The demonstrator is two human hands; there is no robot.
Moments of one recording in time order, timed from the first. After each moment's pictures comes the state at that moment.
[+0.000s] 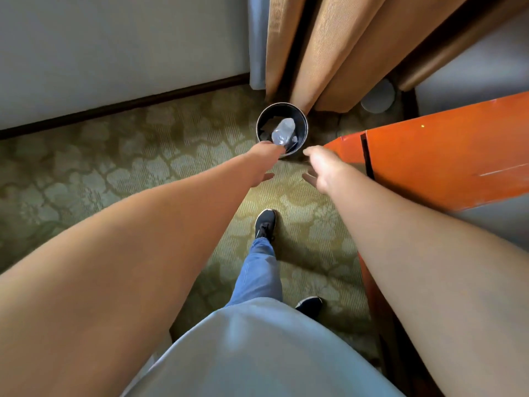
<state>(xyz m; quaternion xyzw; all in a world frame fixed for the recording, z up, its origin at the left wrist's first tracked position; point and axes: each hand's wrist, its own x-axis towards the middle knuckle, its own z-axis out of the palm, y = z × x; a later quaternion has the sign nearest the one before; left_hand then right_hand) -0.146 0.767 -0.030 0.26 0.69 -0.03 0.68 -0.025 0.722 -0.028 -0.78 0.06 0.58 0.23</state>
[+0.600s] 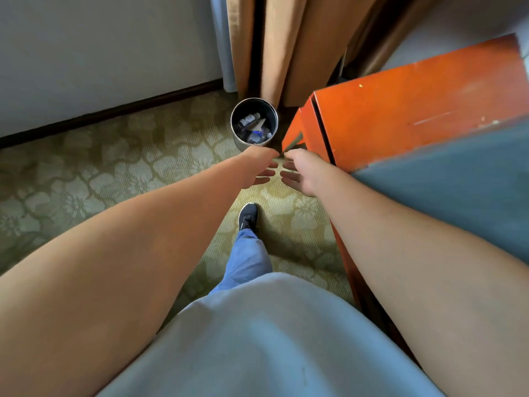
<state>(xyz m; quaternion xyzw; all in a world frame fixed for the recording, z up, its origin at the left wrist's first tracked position) -0.125 0.633 0.021 0.31 0.65 -0.04 0.69 -0.012 0.582 0.032 -0.75 0.04 0.61 0.25</state>
